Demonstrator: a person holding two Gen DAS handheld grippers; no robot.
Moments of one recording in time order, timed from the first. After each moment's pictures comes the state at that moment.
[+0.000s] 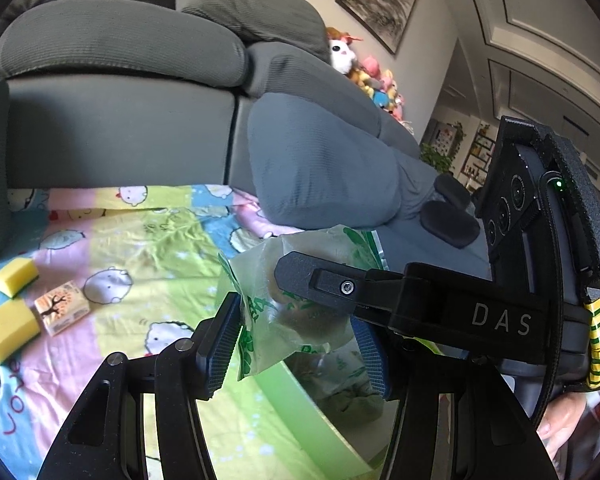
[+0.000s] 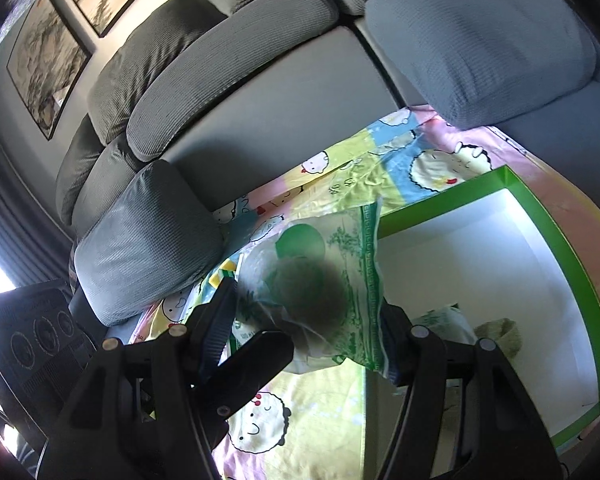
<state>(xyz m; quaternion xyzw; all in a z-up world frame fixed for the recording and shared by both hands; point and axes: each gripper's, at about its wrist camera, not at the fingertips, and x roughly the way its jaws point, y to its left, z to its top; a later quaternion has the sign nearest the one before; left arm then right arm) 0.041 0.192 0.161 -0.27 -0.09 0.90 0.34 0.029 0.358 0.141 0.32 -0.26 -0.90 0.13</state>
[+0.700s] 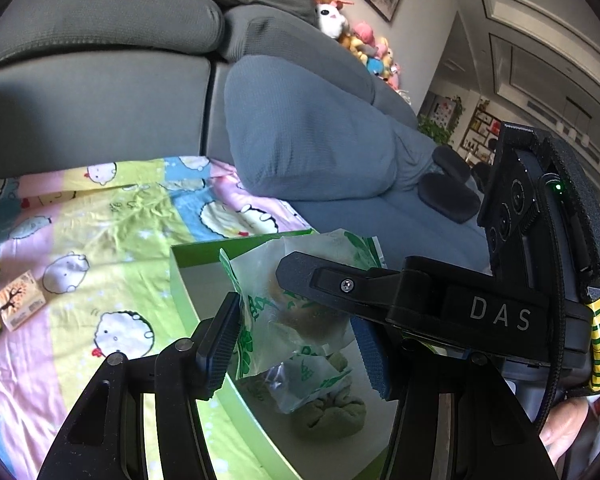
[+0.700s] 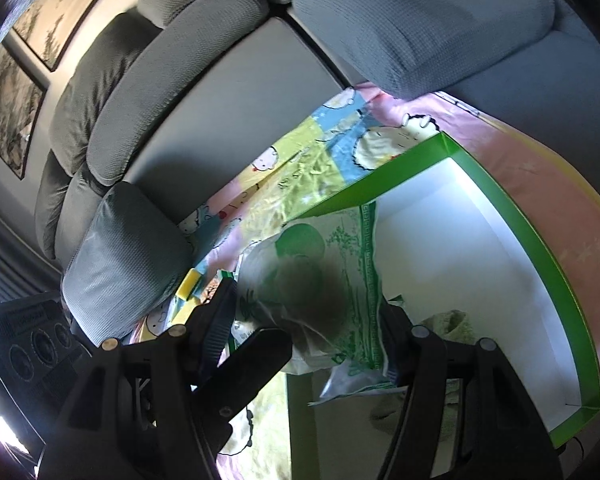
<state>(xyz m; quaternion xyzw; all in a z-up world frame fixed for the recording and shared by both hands) 0.028 0.259 0.143 -0.32 -0.06 0.88 0.35 0.016 0.410 0.107 0.35 -0.31 -0.88 0.09</state>
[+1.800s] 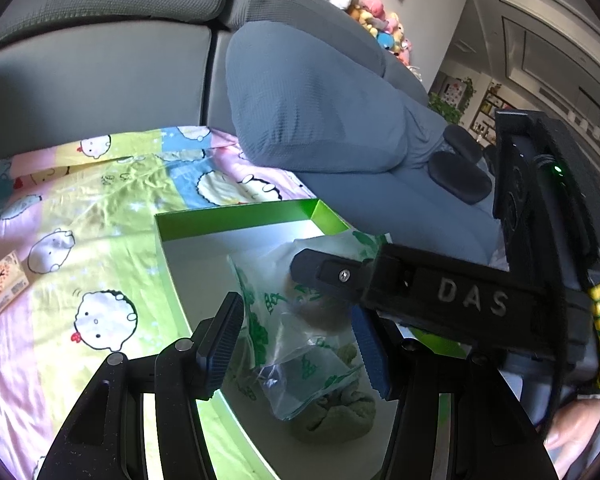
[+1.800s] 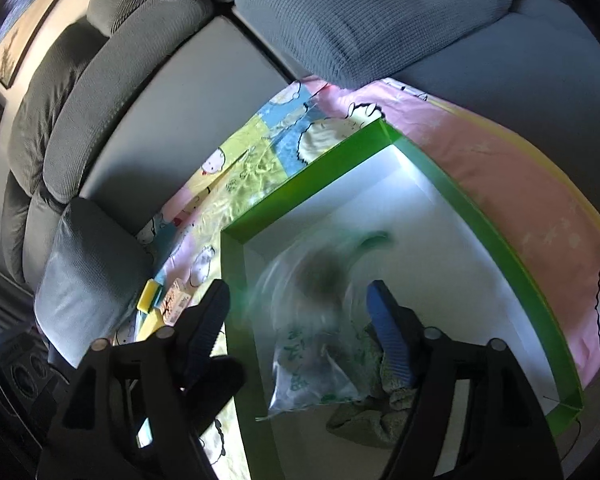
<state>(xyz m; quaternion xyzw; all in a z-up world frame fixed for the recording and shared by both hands) 0.024 0.279 0.122 -0.36 -0.05 0.87 0.34 0.011 0.432 0.093 0.38 -0.32 -0.87 0.01</state>
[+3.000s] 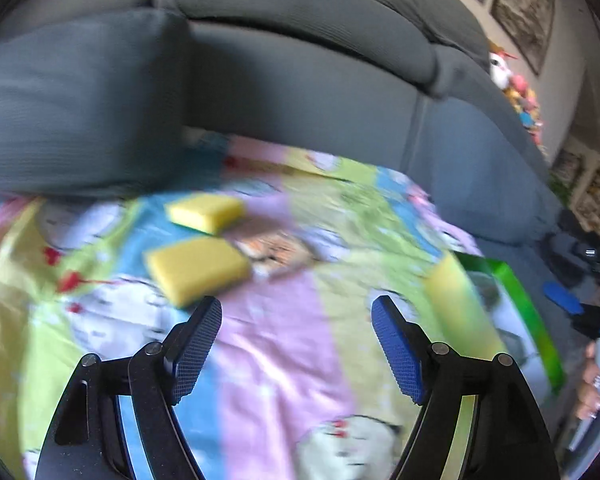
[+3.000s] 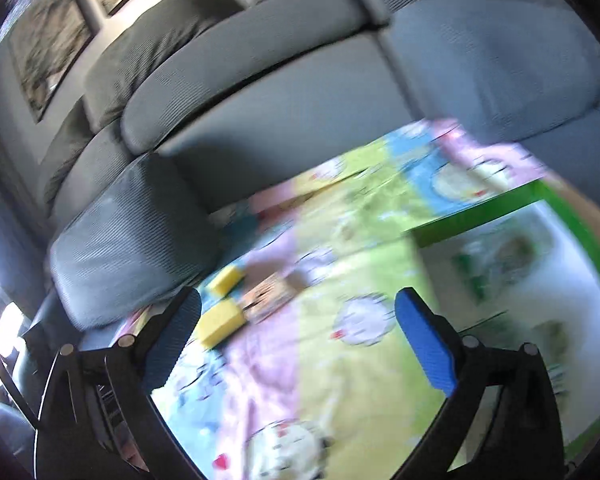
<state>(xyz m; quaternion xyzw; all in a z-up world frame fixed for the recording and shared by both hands) 0.014 0.029 0.114 -0.34 -0.11 0.93 0.09 0.006 0.268 0.147 0.31 -0.22 -0.92 0.12</state>
